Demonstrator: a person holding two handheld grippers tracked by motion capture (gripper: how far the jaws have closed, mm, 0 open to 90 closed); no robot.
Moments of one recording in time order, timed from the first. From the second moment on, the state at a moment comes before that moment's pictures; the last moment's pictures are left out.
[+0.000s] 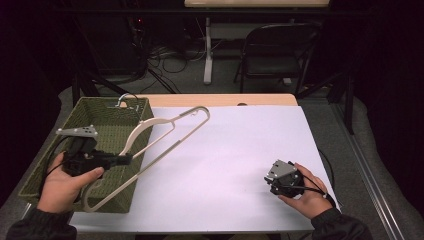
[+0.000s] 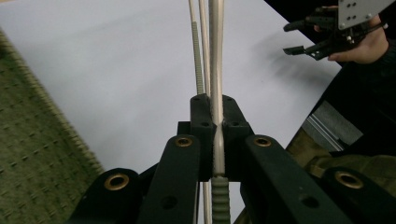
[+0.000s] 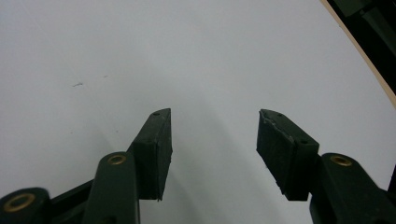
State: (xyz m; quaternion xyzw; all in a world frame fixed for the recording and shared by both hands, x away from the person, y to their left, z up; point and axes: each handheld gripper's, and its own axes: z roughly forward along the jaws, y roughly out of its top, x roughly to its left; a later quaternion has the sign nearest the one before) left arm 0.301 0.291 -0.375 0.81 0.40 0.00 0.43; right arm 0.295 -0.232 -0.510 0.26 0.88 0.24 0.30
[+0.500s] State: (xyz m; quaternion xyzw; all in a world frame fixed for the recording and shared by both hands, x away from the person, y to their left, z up) left arm 0.322 0.355 -0.380 0.79 0.44 0.02 0.43; right arm 0.296 -0.233 -0.514 0.27 0.89 0.23 0.30
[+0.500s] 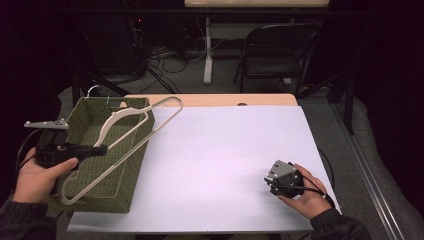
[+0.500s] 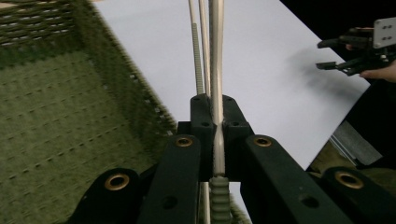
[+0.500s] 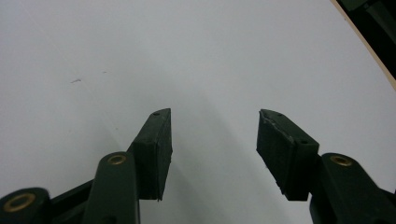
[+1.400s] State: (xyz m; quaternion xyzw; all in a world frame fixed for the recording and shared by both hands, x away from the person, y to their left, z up) left arm 0.336 0.428 -0.384 0.77 0.47 0.05 0.44; right arm 0.297 -0.234 -0.520 0.27 0.89 0.22 0.29
